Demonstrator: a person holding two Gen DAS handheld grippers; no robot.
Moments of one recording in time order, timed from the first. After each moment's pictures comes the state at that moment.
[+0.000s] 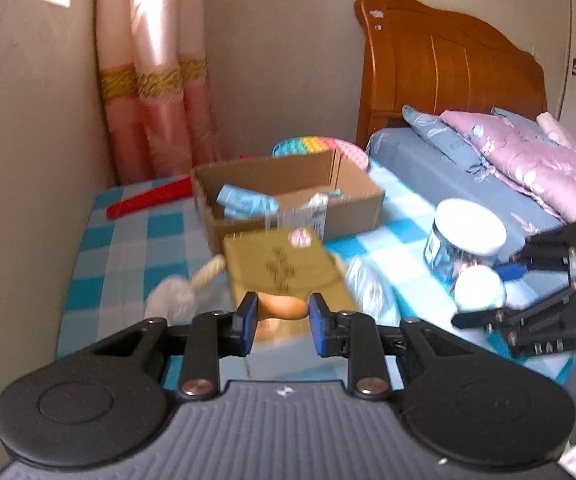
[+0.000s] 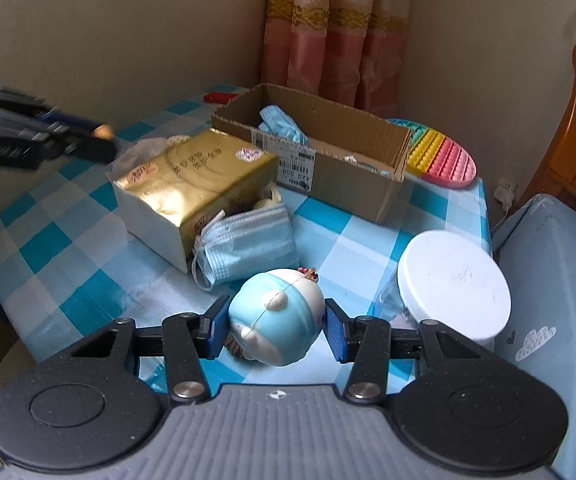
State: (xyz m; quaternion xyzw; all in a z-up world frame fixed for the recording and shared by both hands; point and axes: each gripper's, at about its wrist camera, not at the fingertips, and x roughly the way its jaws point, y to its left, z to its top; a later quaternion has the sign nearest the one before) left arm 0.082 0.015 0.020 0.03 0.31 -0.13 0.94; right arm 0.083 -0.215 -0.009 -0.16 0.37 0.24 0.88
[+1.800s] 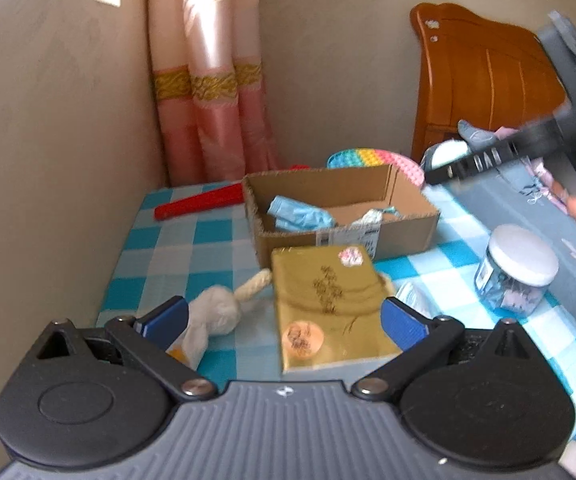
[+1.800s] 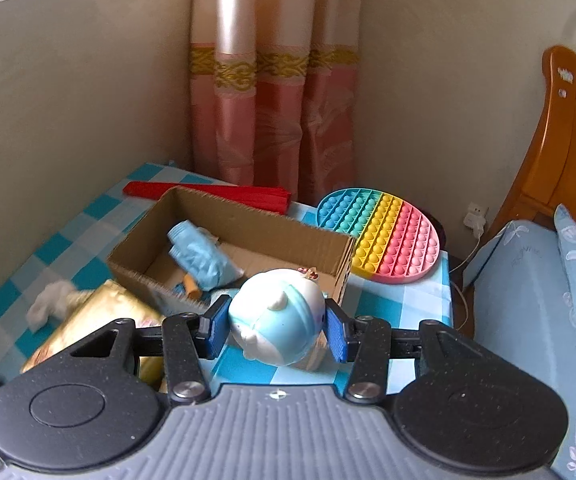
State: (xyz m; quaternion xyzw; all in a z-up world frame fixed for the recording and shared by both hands) left arm 0.087 0.012 0.012 0.02 0.30 -0.03 0.95; right arm 0.233 -0.199 0.049 -0.11 0.35 0.18 0.91
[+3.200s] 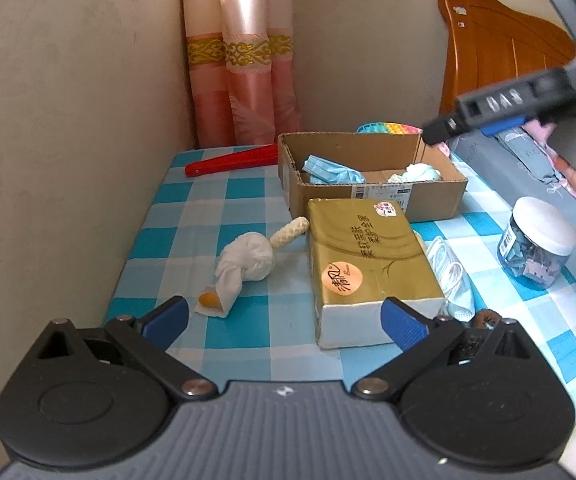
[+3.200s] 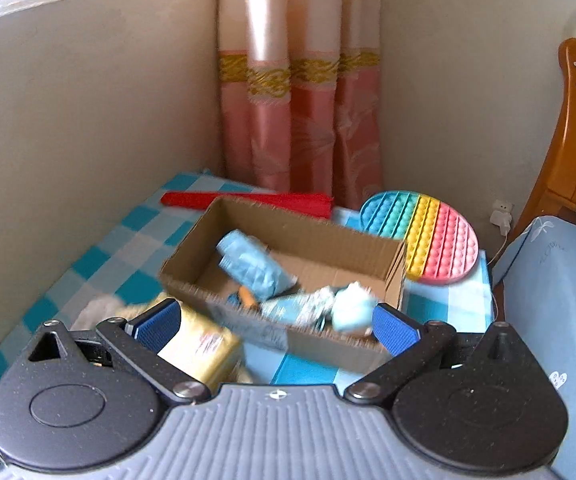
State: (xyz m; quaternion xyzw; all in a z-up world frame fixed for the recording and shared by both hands) left arm 0.065 0.034 -0.007 0.01 0.33 0.00 0.94; right arm 0.208 -0.167 0.049 -0.09 0.35 0.21 0.91
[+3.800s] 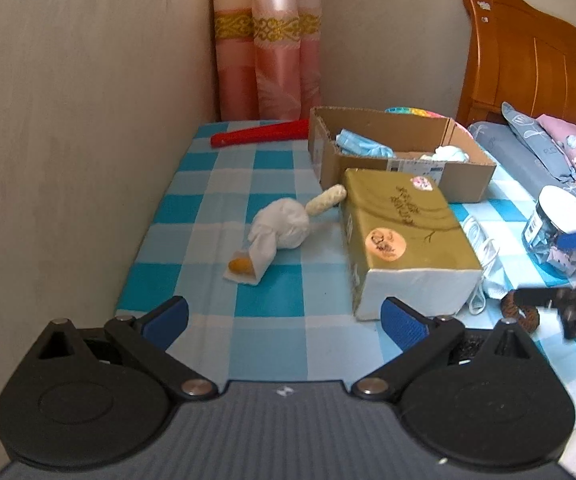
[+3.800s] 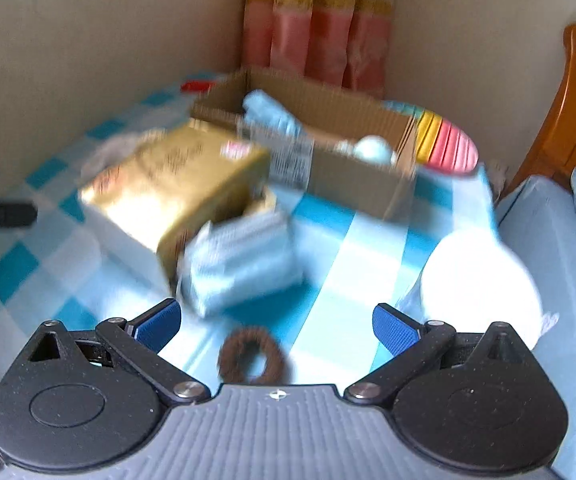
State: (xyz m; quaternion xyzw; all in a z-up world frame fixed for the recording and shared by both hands) left arm 0.061 0.060 -0.030 -0.02 0.36 0.02 0.93; right arm 0.113 -0.185 -0.037 -0.15 0.40 0.20 0.88
